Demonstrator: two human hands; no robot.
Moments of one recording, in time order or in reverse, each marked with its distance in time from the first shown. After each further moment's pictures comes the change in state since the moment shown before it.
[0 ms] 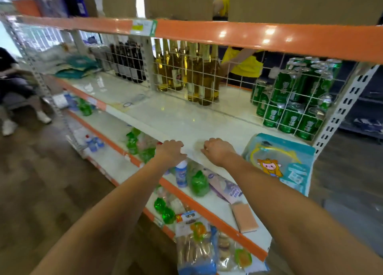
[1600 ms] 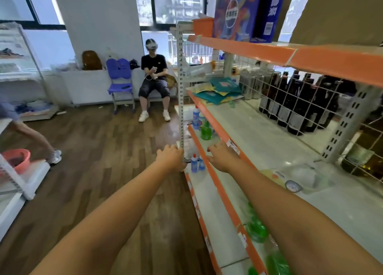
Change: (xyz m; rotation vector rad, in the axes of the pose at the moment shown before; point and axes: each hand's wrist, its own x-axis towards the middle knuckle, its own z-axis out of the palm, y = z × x) left_hand 0.133 -0.561 -0.101 0.016 0.008 -0.642; right_hand 0.488 -0.461 -0.044 0.077 0.040 -0.589
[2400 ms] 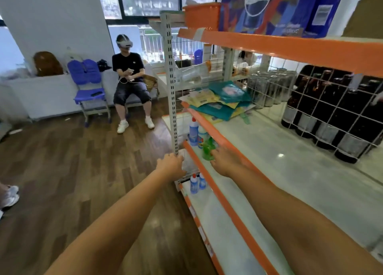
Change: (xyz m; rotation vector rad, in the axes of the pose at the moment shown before) left_hand 0.305 -0.112 0.003 -0.024 -0.080 0.150; right_hand 0.286 0.011 0.032 -0.053 -0.045 0.191
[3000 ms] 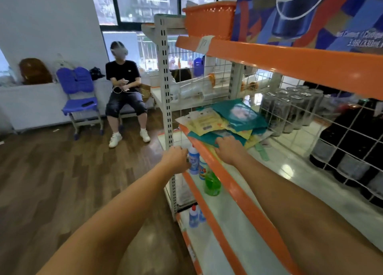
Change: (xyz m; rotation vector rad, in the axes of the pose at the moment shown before) left_hand 0.225 -0.019 -0.069 0.043 0.160 0.071; right_hand 0.230 0.058 -0.043 -0.045 0.141 0.039
